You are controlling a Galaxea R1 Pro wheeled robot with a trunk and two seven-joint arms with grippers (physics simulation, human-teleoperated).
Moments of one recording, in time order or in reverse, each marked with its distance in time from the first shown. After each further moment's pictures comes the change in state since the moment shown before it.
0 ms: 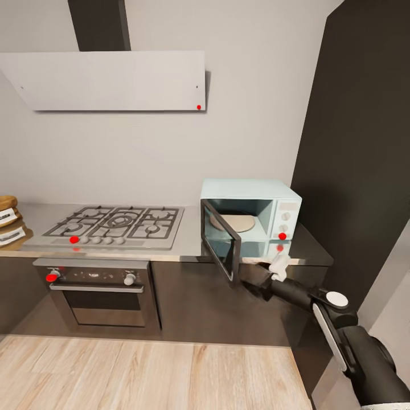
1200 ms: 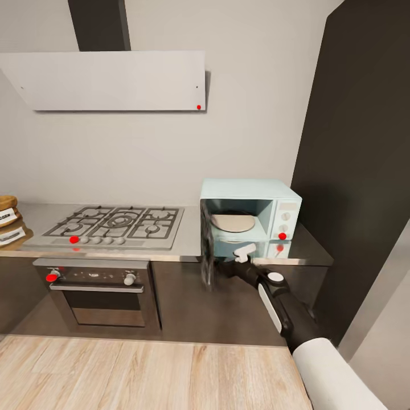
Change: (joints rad) left arm -0.002 0.000 0.000 0.000 0.000 0.000 0.000; right arm -0.261 0.241 0.104 0.471 -0.003 -0.079 -0.372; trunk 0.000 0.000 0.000
